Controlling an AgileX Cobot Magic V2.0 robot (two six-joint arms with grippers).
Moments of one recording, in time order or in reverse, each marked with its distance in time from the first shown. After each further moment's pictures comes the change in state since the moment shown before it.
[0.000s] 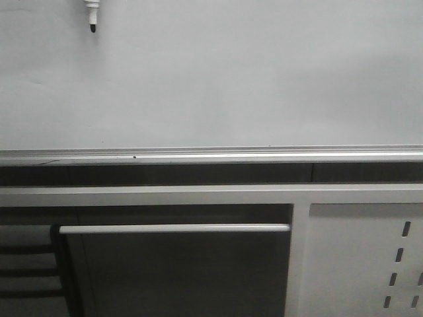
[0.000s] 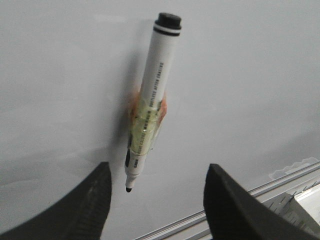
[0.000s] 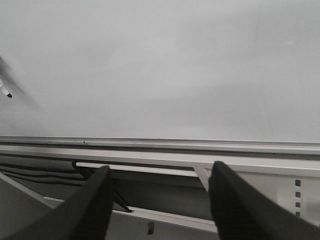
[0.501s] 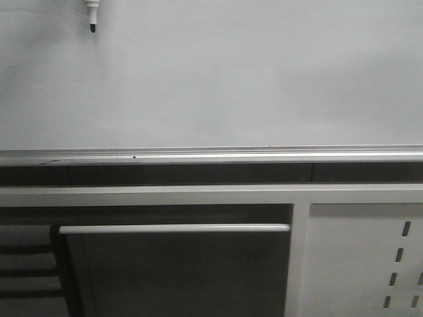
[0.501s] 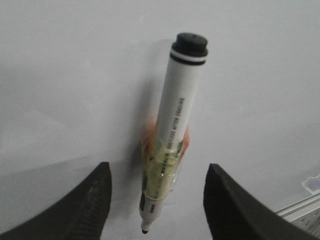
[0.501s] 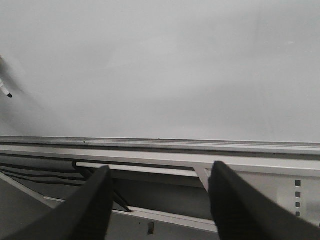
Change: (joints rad) left arm -0.013 0.146 -0.118 0.010 -0.081 0.009; right arm 0.000 0.000 0.000 0.002 0.000 0.000
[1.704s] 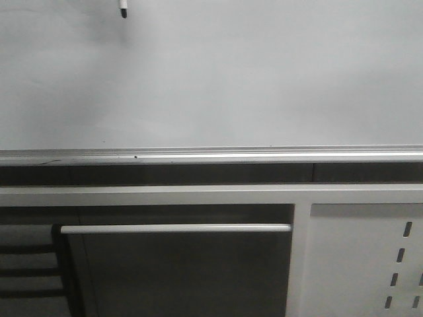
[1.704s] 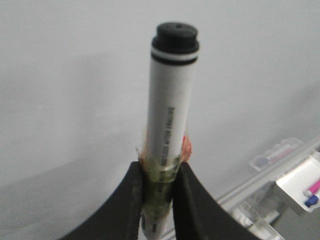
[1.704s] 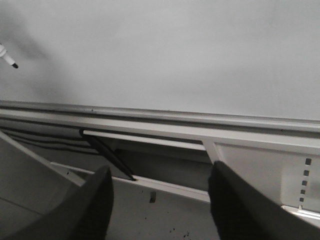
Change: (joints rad) left arm -0.033 0.034 -0.020 0.068 0.188 0.002; right arm 0.000 0.008 -0.019 0.000 0.120 -0.042
